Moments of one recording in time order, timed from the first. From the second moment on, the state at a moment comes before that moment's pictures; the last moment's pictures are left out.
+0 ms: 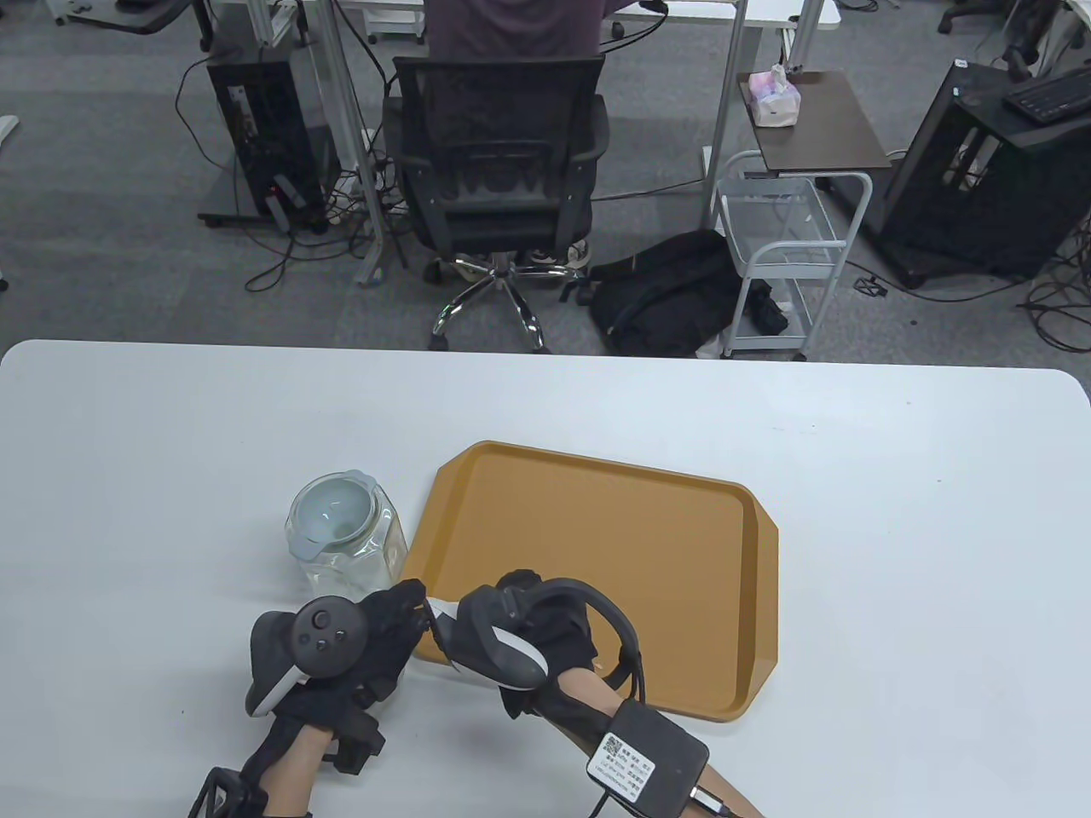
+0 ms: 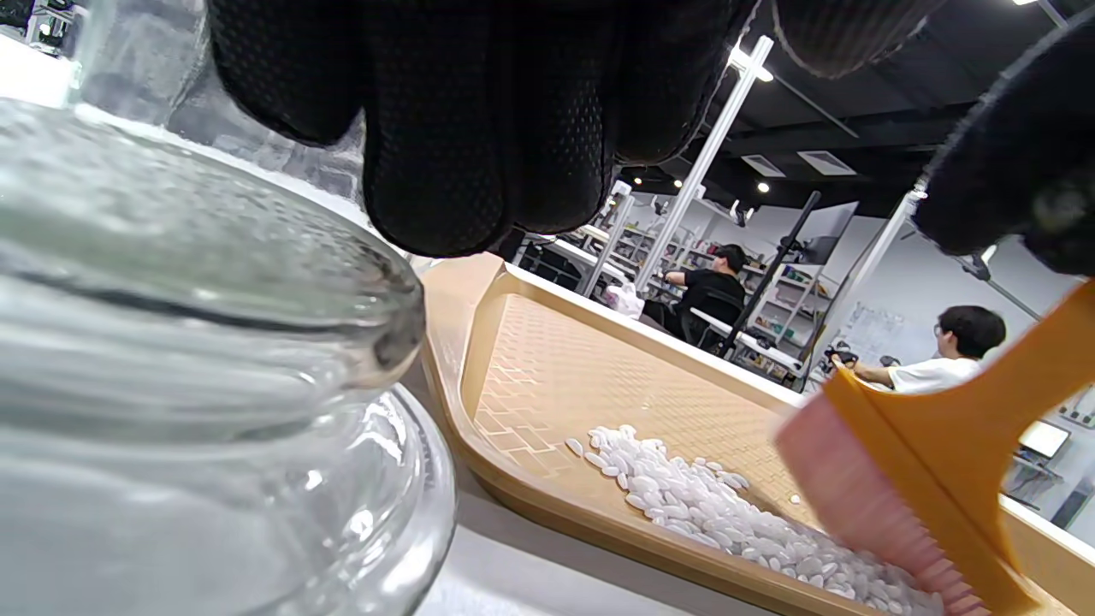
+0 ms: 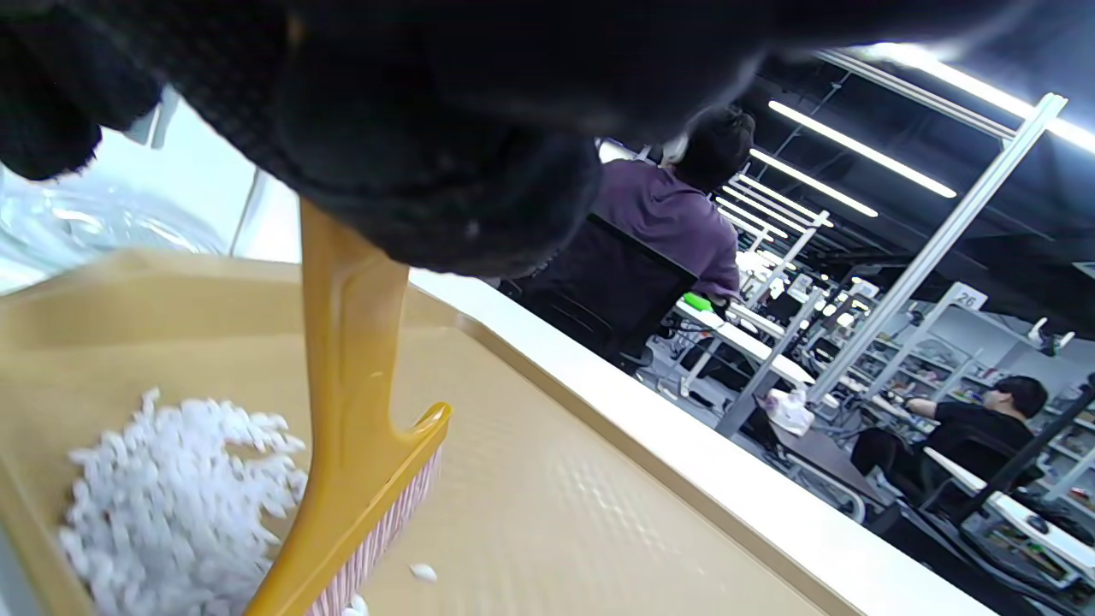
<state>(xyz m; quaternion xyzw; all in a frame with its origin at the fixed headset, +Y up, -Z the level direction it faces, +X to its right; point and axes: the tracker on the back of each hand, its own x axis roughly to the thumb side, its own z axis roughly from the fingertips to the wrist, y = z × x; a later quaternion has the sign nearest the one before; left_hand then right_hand) -0.246 -0.720 -0.302 0.01 -0.13 0.22 0.97 -0.065 -0.642 -0.294 -0.12 0.05 -0.97 0.21</state>
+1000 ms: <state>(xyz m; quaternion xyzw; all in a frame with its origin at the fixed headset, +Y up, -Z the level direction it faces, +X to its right) -0.248 -0.720 -0.303 0.01 -0.12 0.22 0.97 0.002 -0.636 -0.285 -0.06 0.07 -0.96 0.26</state>
